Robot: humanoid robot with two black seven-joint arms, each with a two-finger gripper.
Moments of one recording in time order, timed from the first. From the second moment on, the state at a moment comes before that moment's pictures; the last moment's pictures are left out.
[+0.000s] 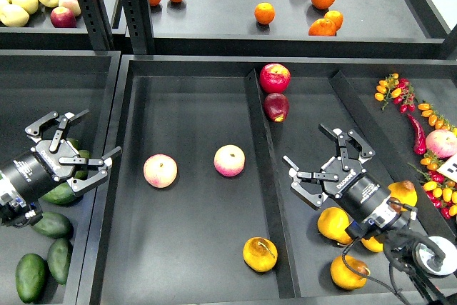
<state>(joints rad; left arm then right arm) -0.06 0.52 -1.09 -1.24 -0.60 -0.49 0.49 0.09 -0.36 1.07 1.32 0.36 0.44 -0.35</state>
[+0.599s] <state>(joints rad) 0.18 0.06 -1.45 -1.27 -0.40 -0.49 0.49 0.43 -0.54 0.63 1.31 0.36 0.31 -0.48</state>
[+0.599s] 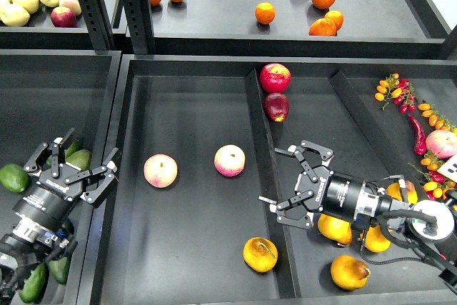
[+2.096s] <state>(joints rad) 0.22 0.00 -1.46 -1.30 -0.26 -0.49 0.49 0.58 -0.43 0.21 1.08 0.18 0.25 -0.49</state>
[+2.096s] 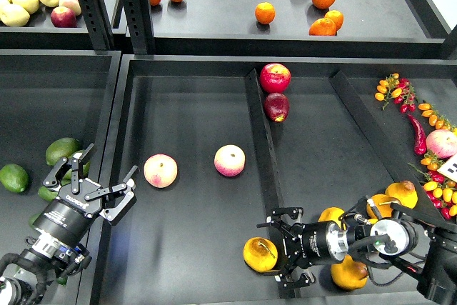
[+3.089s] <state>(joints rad) 0.22 0.00 -1.46 -1.30 -0.26 -0.49 0.49 0.57 -0.32 0.21 0.91 0.18 0.26 -0.49</state>
